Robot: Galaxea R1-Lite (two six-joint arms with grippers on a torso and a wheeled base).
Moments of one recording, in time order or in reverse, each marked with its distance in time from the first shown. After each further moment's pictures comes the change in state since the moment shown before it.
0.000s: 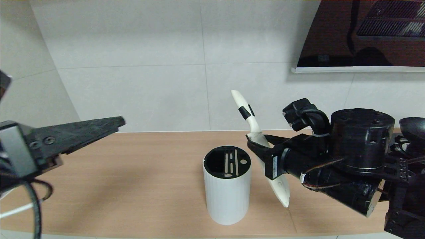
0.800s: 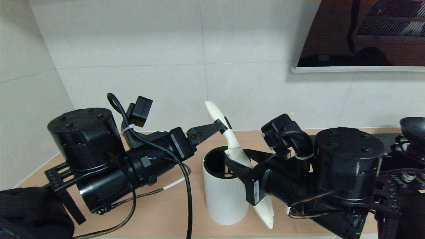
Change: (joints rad) left arm -0.386 0.503 0.029 -0.501 0.435 -0.209; right arm 0.127 0.047 0.019 -0.079 0.002 0.002
